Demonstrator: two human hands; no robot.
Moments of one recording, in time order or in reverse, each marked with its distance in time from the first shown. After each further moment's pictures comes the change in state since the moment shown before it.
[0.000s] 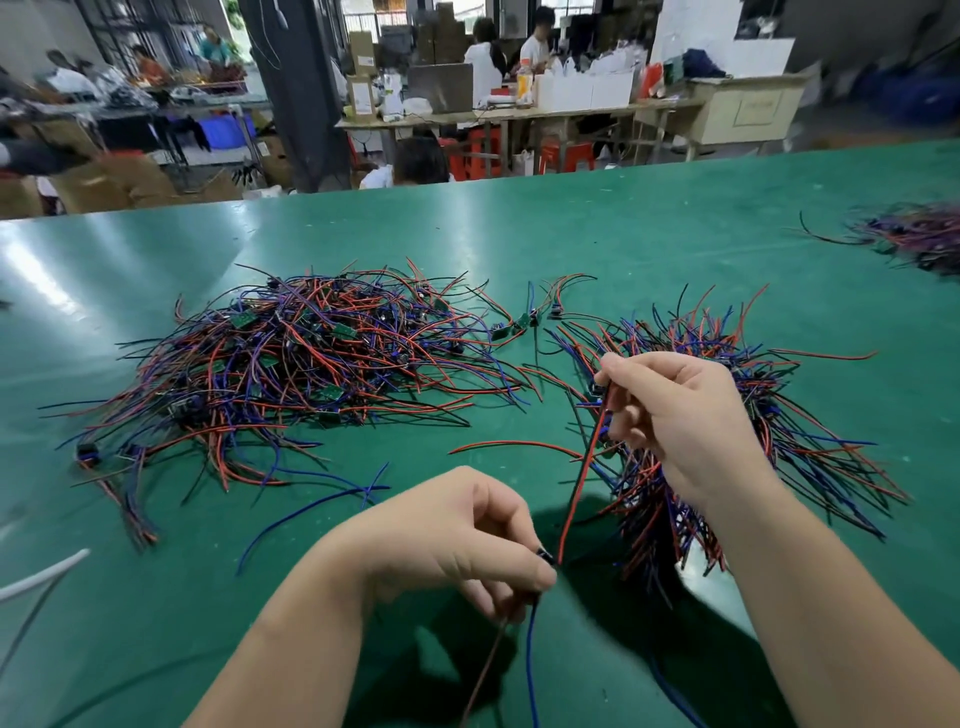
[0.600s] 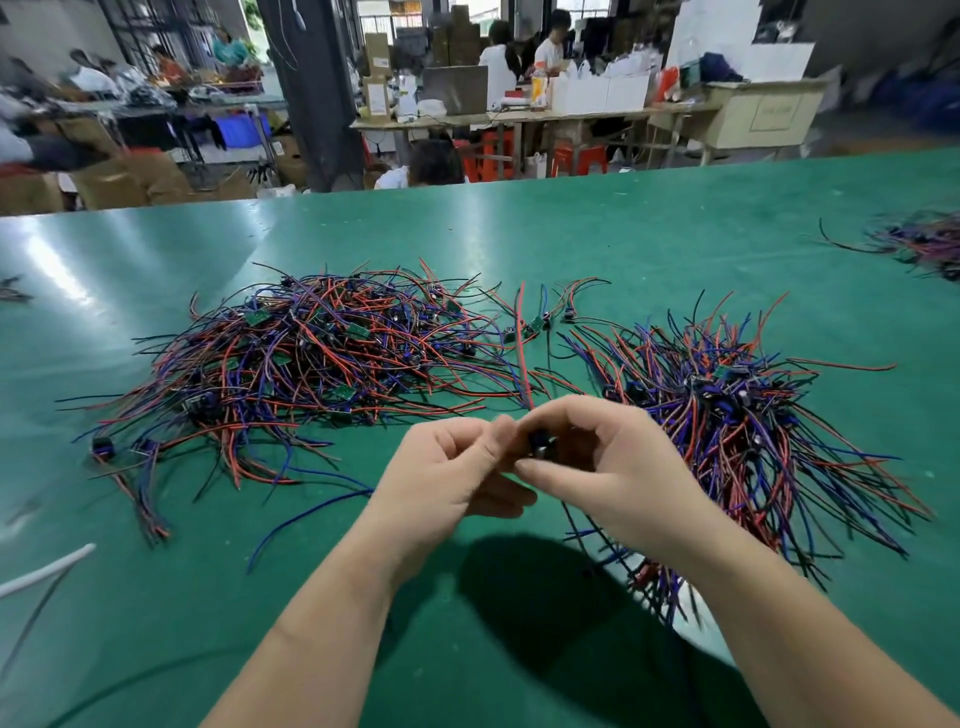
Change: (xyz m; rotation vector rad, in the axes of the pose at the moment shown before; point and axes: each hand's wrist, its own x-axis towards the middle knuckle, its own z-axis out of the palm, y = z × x) left_hand 0.017 -0.004 -0.006 -0.338 0.508 0.289; right_hand -0.024 0.017 0.028 -0.450 -0.429 -0.386
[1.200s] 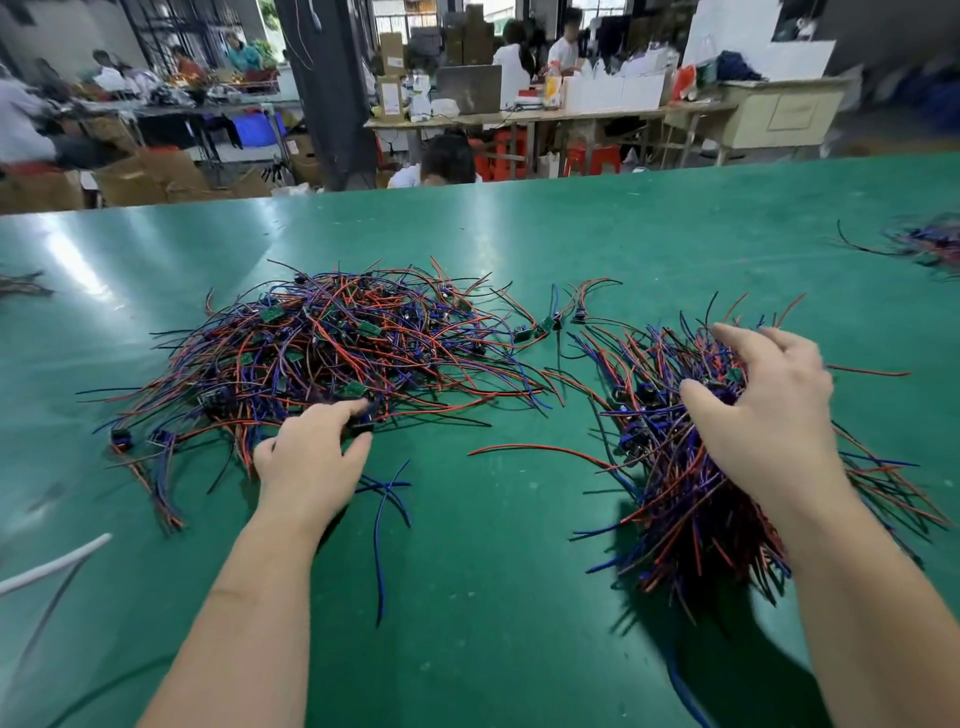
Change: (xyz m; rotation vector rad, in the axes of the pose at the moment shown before) left_hand 0.027 -0.036 -0.120 1.331 0.599 -0.052; right_hand 0.006 0.012 -0.064 -0.618 0.542 0.407
